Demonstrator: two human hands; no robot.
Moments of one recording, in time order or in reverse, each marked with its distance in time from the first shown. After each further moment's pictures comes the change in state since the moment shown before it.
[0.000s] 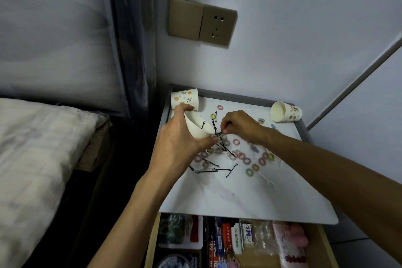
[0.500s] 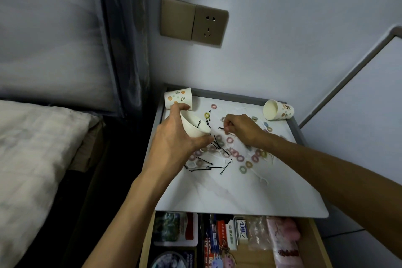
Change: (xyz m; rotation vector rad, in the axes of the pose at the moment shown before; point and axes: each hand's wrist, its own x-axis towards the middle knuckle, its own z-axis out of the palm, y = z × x) left_hand -0.002 0.002 0.005 -0.013 0.008 0.008; right_hand -0.027 0.008 0.005 0.066 0.103 0.152
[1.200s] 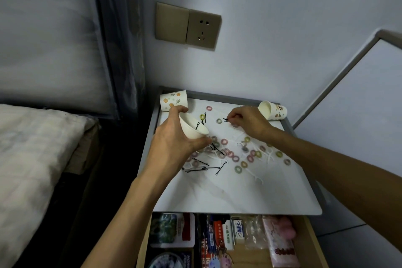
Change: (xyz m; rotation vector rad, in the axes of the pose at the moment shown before) left_hand -0.003 0.003 0.005 0.020 -0.011 0.003; right_hand -0.024 -0.016 -0.043 0.119 0.137 0.066
